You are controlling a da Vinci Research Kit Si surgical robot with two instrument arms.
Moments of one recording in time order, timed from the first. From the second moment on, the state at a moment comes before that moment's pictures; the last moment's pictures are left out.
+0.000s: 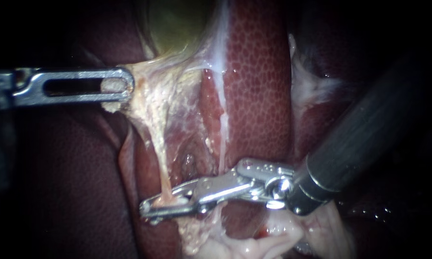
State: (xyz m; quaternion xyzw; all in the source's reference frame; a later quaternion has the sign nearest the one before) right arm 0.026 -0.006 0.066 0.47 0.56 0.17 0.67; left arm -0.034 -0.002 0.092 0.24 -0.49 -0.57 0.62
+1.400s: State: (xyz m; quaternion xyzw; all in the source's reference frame) right arm 0.021 -0.001 0.065 0.38 0.61 0.15 0.68; left arm -0.033 -0.002 0.091 0.24 -0.49 -0.57 0.62
